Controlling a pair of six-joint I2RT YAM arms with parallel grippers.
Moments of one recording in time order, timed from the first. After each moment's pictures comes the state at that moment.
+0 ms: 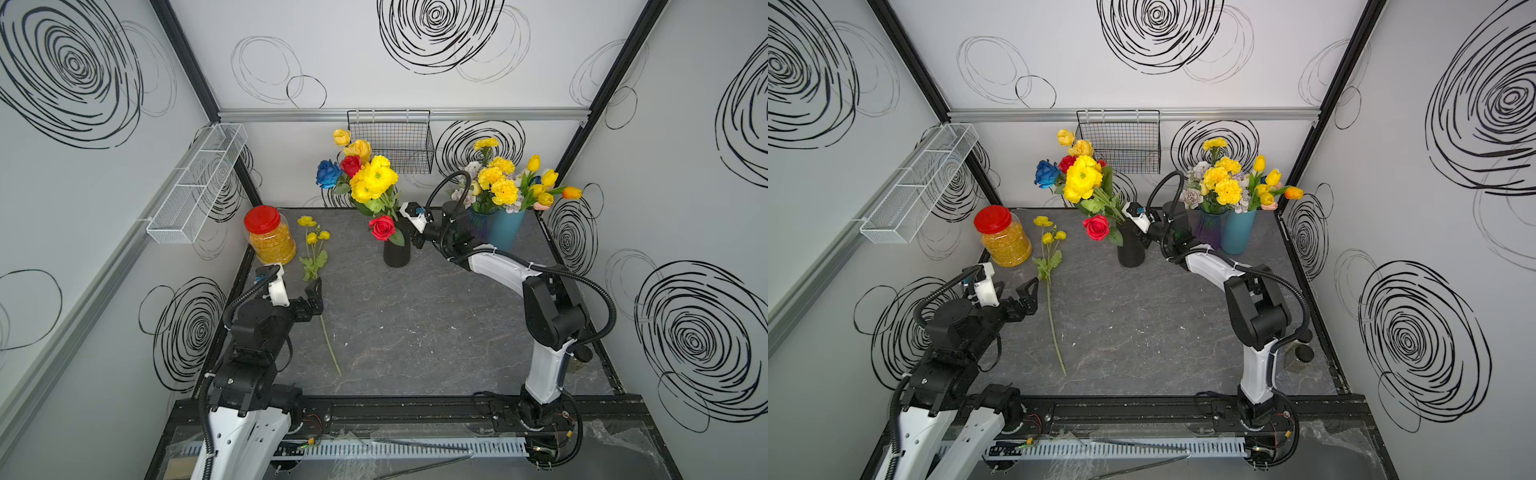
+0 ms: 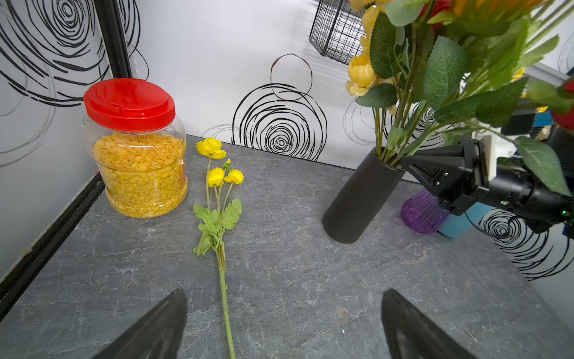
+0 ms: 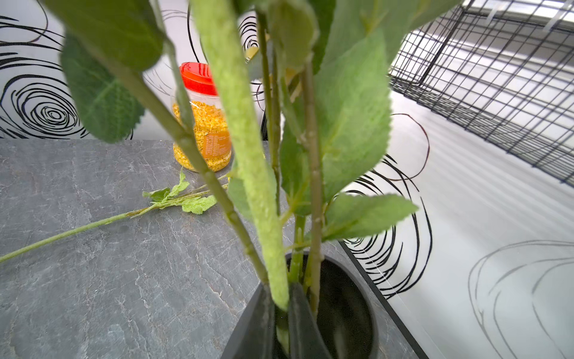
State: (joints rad) left arm -0.13 0.45 0.67 -0.49 -0.01 -0.30; right arm 0.51 1.91 1.38 0.34 -0.56 -0.43
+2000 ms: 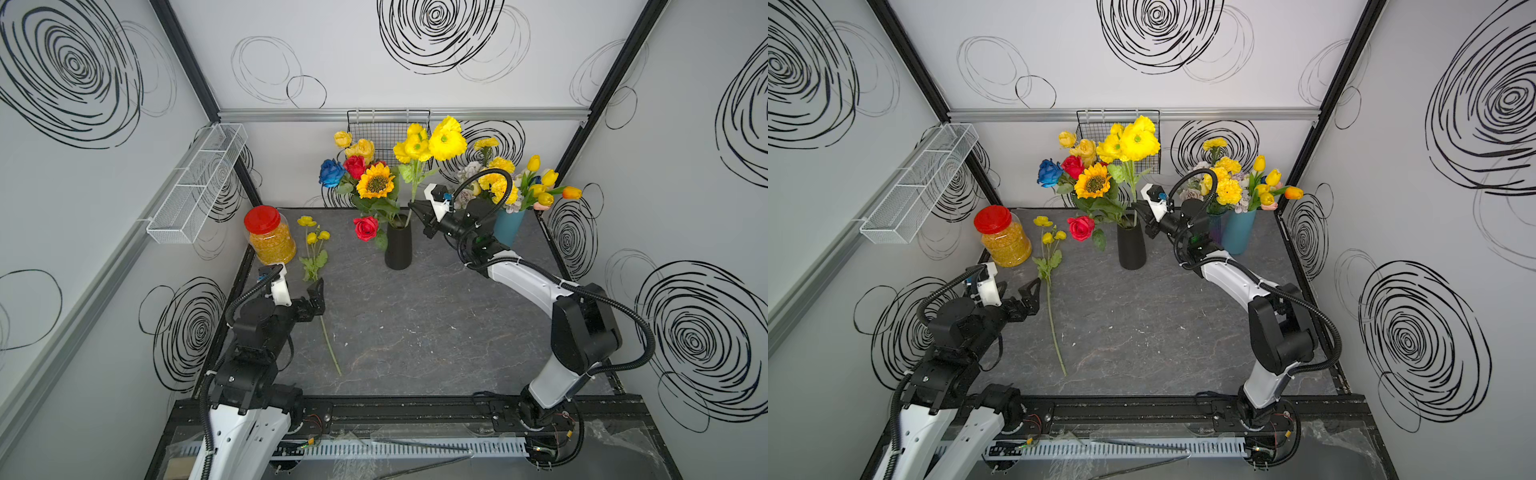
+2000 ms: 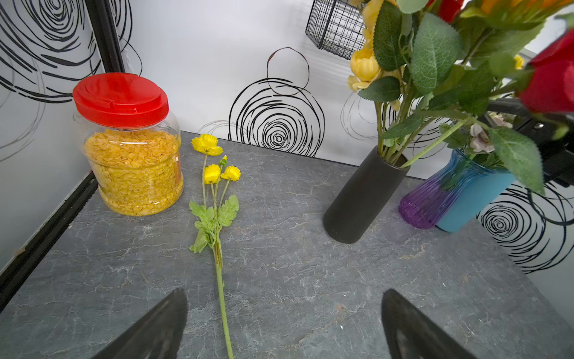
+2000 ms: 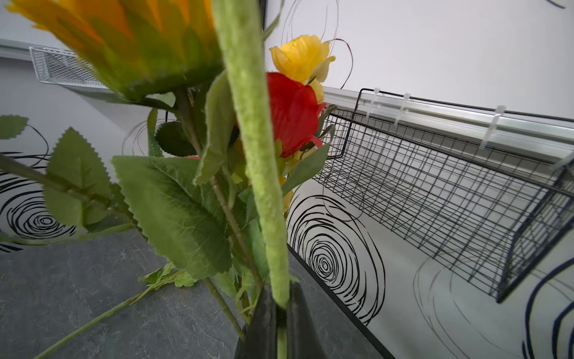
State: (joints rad) left arm -0.14 0.46 0.67 -0.49 -0.01 -0.30; right arm 0.48 1.69 1.26 0.51 -0.47 -0.16
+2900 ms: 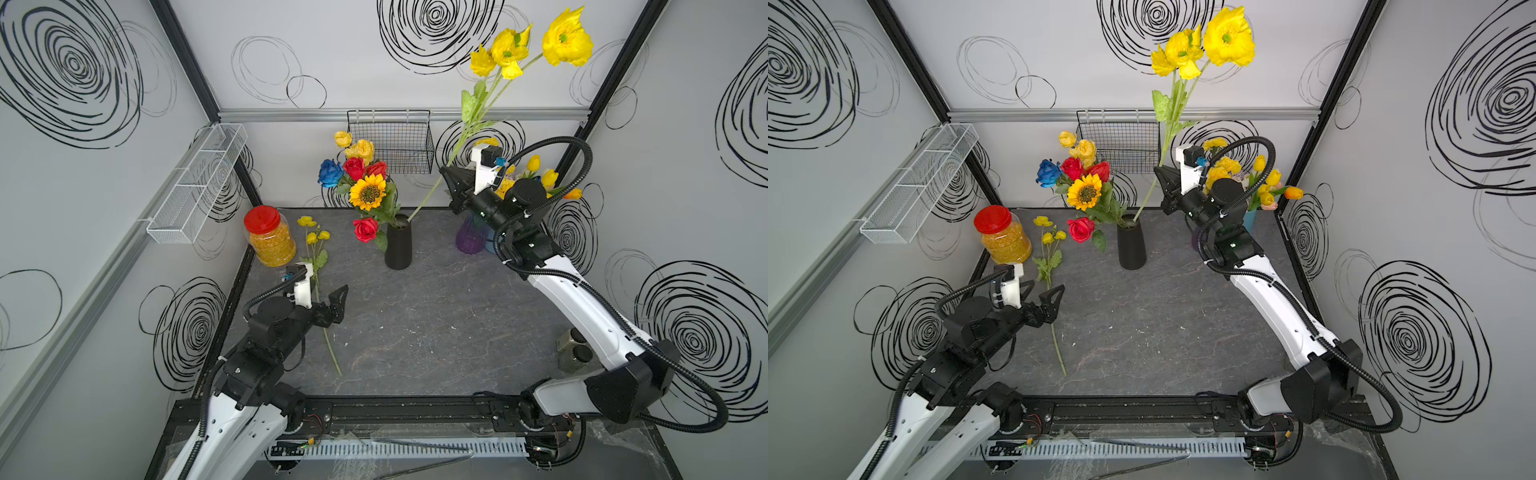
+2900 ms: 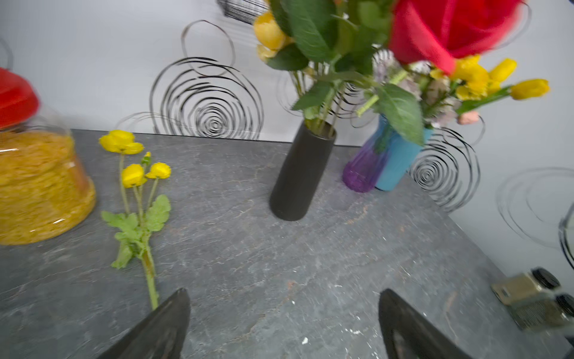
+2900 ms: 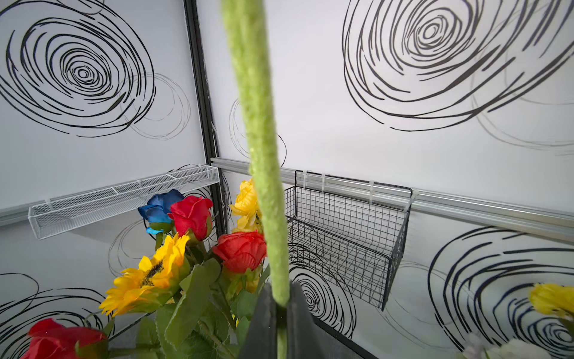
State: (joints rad) left arm -0.47 0.51 0.67 -0.43 -0.06 -0.30; right arm 0.48 1.37 1.43 0.15 -0.22 0.06
